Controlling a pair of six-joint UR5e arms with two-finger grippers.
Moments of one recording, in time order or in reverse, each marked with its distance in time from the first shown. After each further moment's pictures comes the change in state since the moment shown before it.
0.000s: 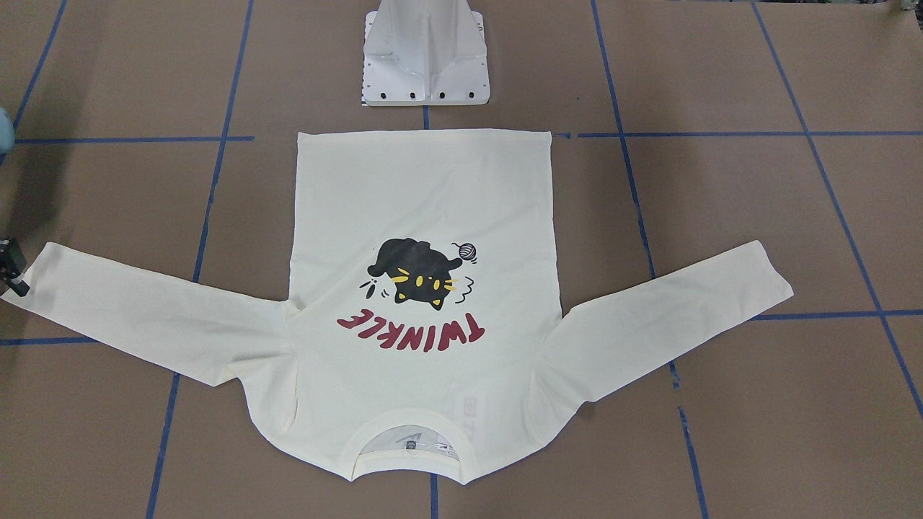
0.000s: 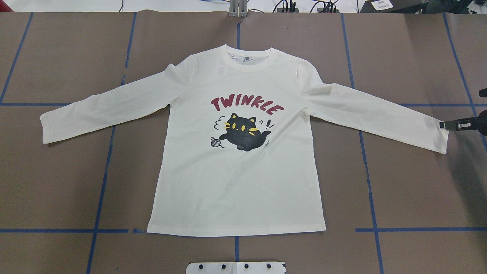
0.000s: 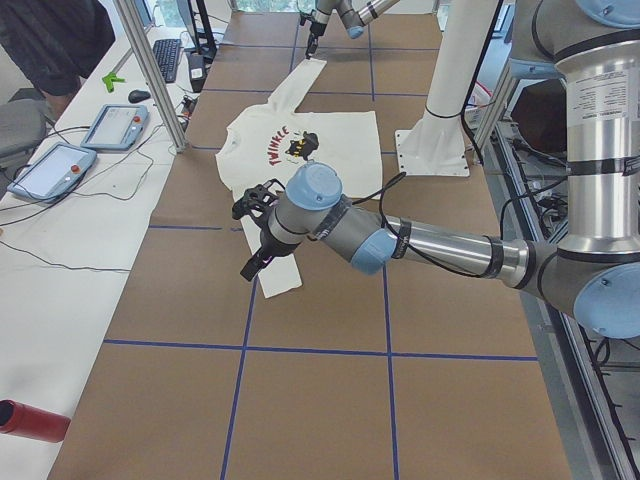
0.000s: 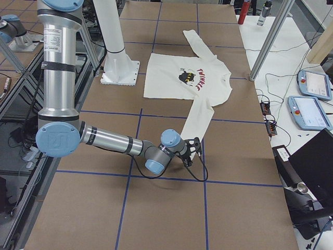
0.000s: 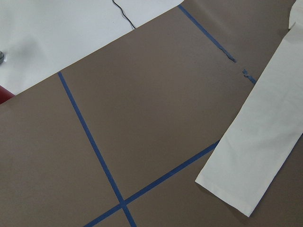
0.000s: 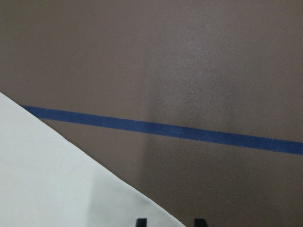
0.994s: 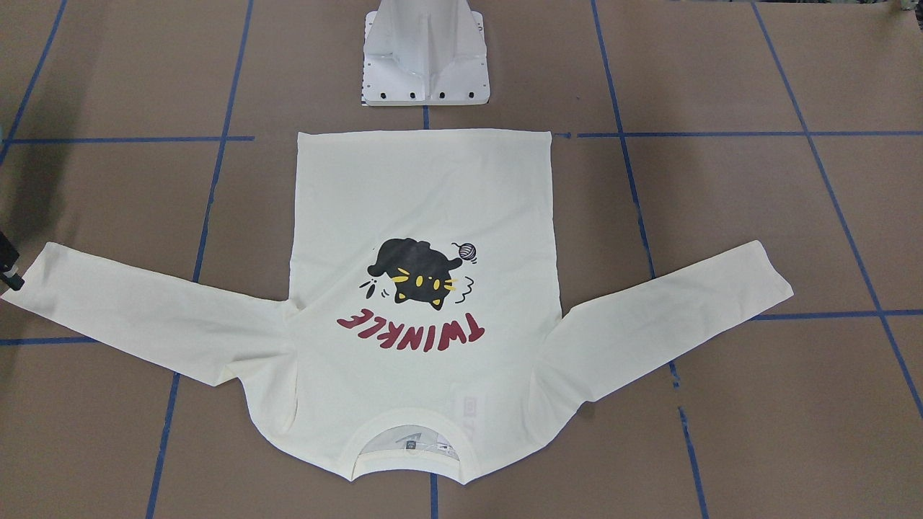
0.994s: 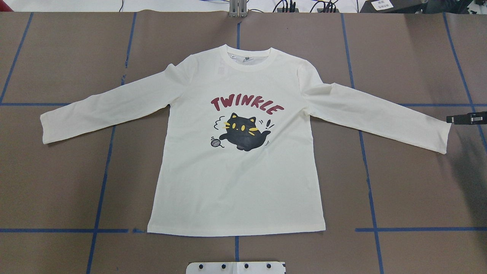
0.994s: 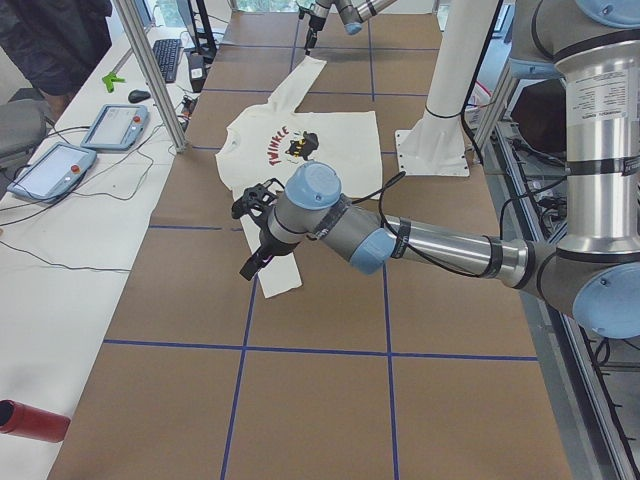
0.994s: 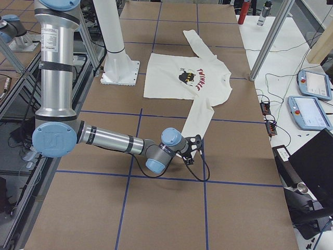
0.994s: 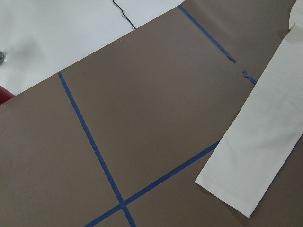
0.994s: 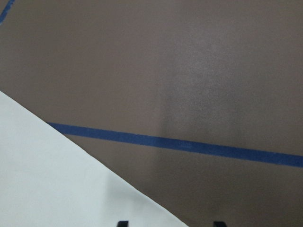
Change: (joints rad) left arm 0.001 -0.002 0.000 0.000 0.000 -0.002; right arm 0.033 -0.001 0.032 0.001 0.047 0.003
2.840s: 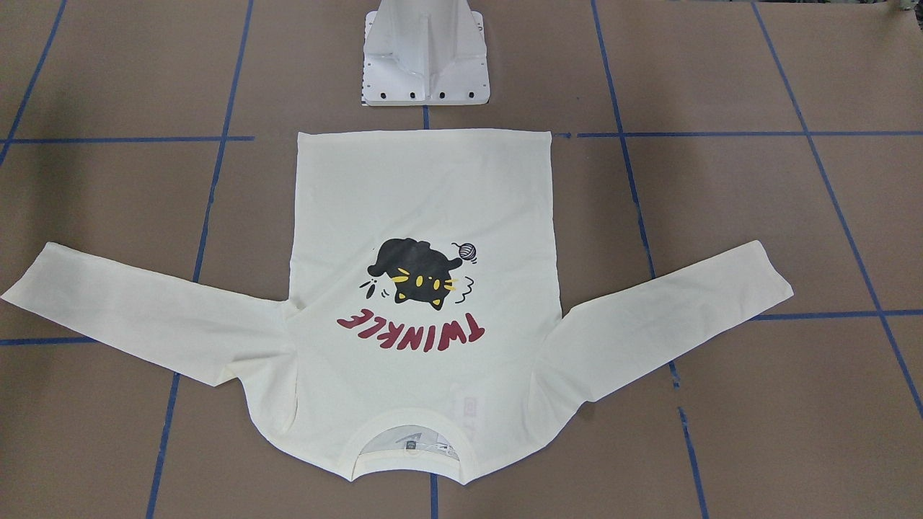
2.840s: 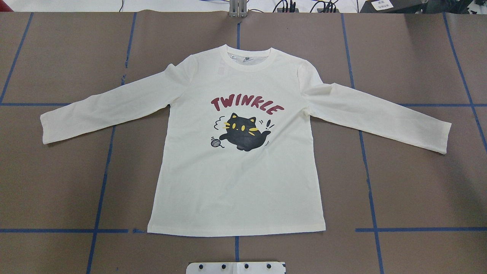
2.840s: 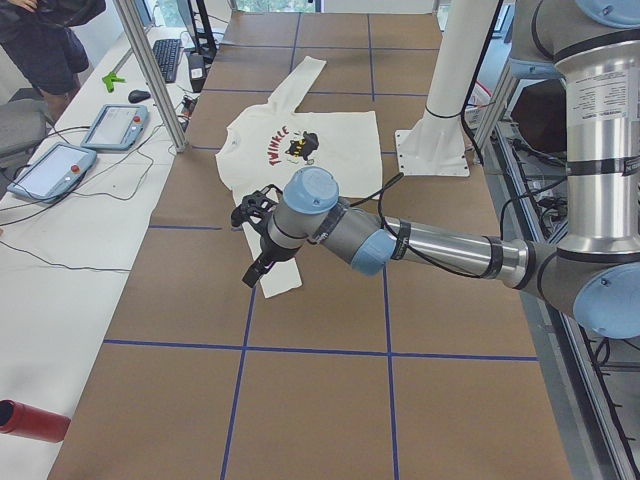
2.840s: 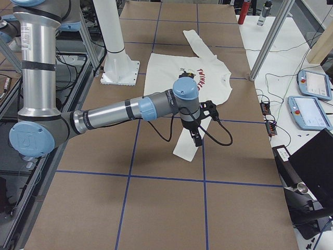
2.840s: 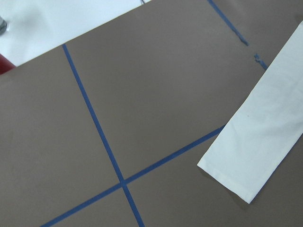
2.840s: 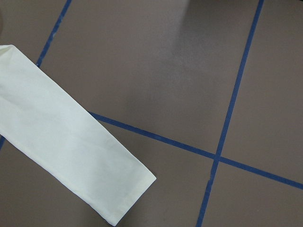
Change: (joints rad) left arm 0.000 -0.002 0.011 0.020 0.002 -0.003; right arm 0.396 0.010 0.603 -1.119 0.238 -0.754
